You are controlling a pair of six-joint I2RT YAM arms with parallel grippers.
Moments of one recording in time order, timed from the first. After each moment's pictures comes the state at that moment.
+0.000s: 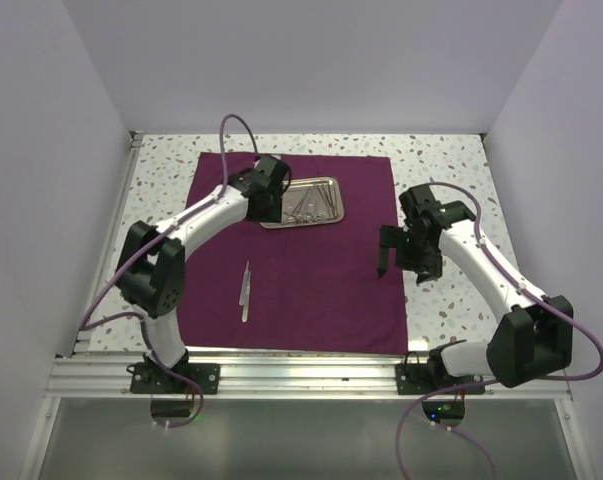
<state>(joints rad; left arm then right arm) -0.54 1.81 1.42 -0.65 -0.27 -0.44 0.30 1.35 1.10 -1.11 -0.02 0.45</state>
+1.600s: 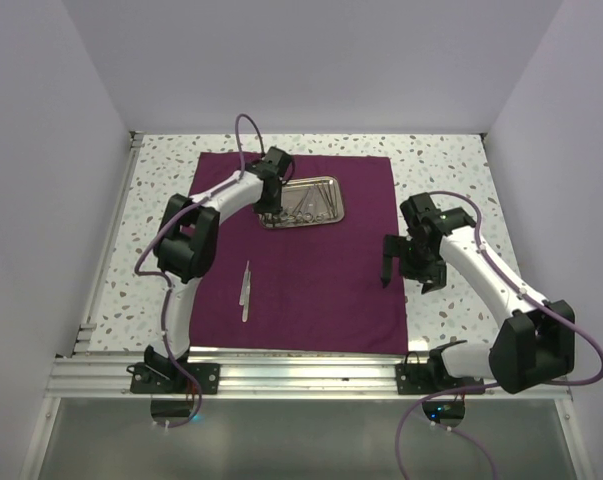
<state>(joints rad) -0.46 2.22 1.74 -0.66 -0.26 -0.38 0.30 1.31 1.03 -1.13 0.01 0.46</state>
